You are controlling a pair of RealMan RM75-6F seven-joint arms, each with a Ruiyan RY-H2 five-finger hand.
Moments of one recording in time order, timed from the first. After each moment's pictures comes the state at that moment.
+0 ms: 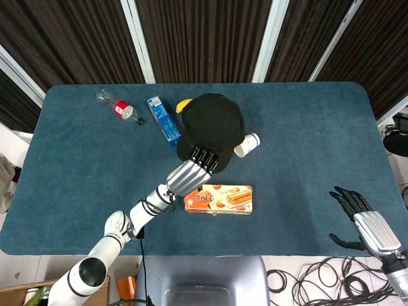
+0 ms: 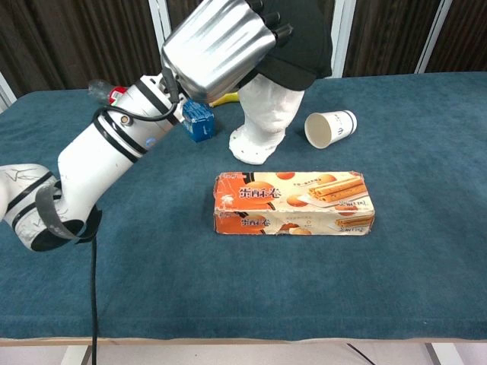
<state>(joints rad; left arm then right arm) -1.12 -2.17 -0.06 -0.21 1.59 1.56 0.36 0.17 -0.97 -0.08 -1.58 -1.68 1.36 0.36</state>
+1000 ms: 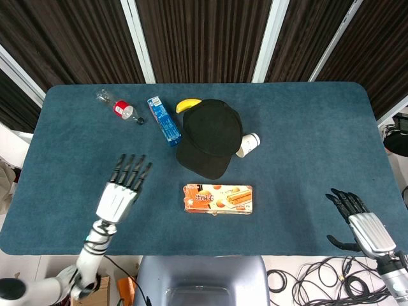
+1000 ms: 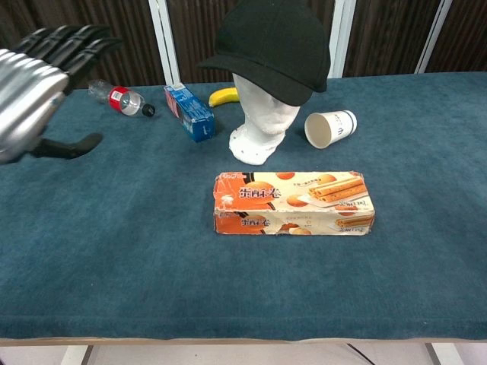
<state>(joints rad) -0.62 -1.69 0.08 -1.20 1.48 1.73 0.48 0.16 -0.99 -0.08 -1.61 -1.66 1.34 0.23</state>
